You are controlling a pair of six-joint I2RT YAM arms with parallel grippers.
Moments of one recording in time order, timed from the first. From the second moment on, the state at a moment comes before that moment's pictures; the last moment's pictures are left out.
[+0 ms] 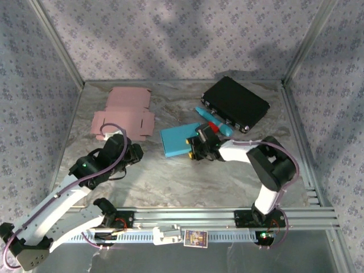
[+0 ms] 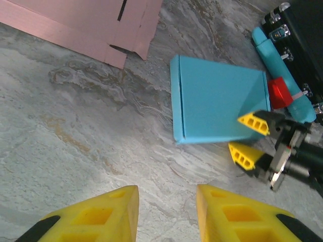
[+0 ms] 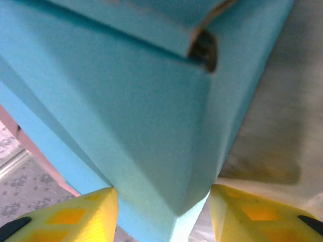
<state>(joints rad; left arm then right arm) -0.73 0.79 0.88 -0.88 -0.26 -0.95 0.65 1.77 0.86 0.10 -0.16 1.90</state>
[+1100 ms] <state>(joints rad) -0.17 1.11 1.01 -0.88 -0.06 -0.83 0.57 1.86 1.33 -0.09 -0.15 1.62</state>
